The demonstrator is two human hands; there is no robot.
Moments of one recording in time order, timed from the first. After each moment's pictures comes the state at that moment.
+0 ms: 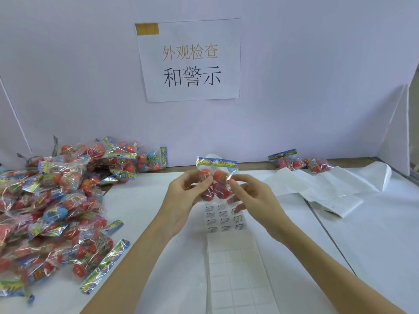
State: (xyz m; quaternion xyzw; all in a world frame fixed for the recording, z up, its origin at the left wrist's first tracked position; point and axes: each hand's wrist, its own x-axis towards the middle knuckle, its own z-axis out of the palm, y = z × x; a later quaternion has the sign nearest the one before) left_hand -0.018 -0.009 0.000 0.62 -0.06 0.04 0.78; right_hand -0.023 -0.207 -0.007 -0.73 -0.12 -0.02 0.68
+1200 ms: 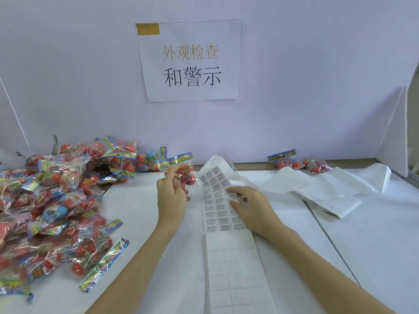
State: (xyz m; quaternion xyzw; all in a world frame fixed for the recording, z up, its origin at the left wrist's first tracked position) left_hand -0.002 0.002 -0.021 0.77 0.01 0.26 0.58; right_hand -0.003 -0.213 -0.037 -0.91 -0.17 -0.11 0.35
